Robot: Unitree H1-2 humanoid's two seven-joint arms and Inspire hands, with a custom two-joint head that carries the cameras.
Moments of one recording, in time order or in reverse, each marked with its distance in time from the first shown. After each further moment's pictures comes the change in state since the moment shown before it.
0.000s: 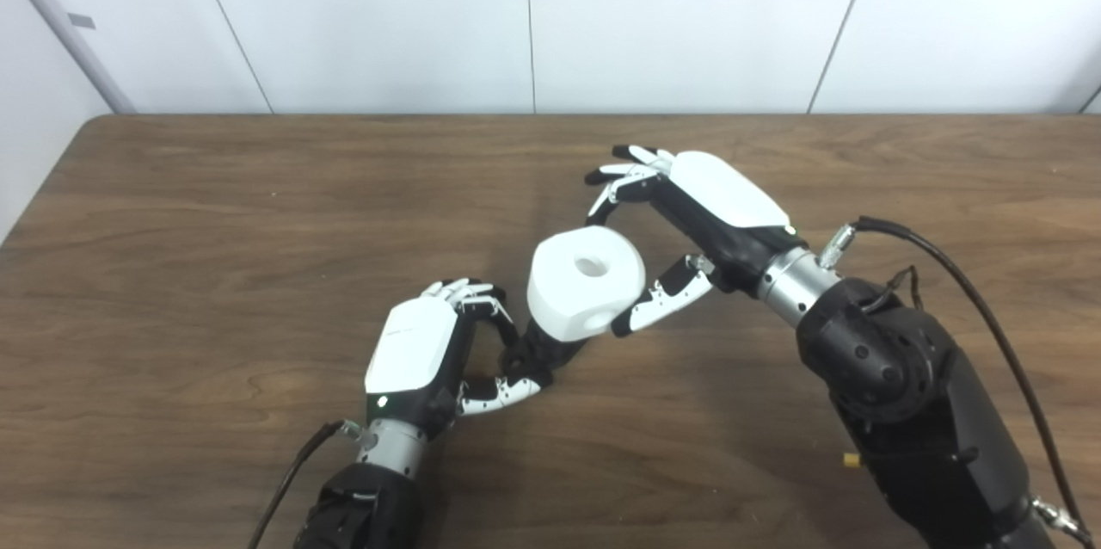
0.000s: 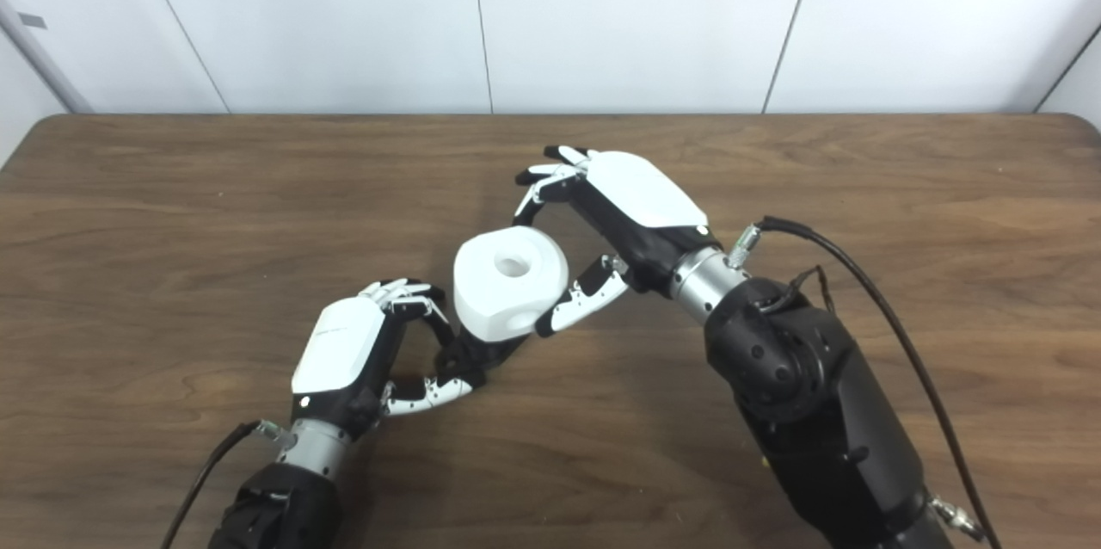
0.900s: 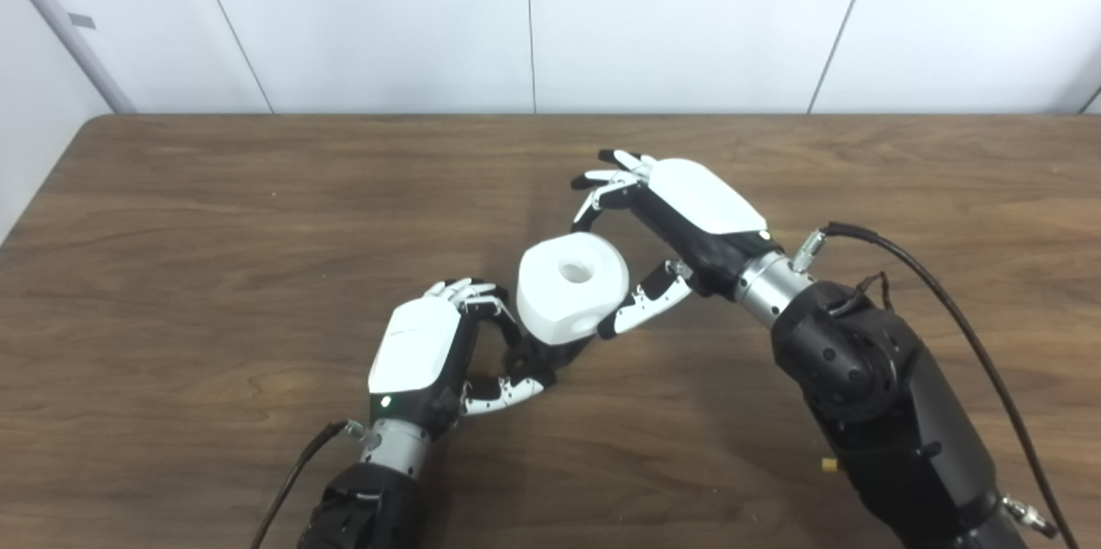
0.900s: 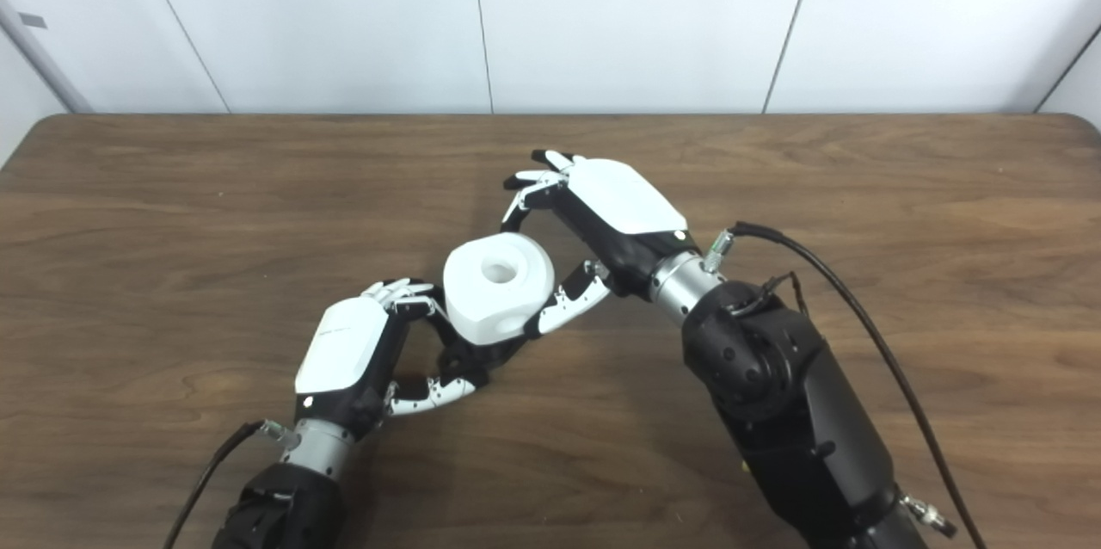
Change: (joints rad) left arm 0.000 -0.007 -0.004 0.001 0.002 0.001 0.000; right arm 0.001 0.035 0.016 0.071 -0.053 -0.048 -0.026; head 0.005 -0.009
